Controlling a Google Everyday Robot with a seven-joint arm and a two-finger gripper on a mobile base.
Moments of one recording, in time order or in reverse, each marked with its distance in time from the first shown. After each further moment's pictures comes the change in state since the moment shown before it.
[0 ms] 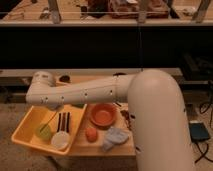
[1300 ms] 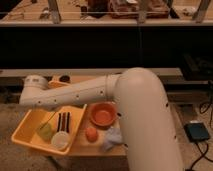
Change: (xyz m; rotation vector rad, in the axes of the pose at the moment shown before) arm 0.000 -0.011 0.014 -0.012 0.088 0.029
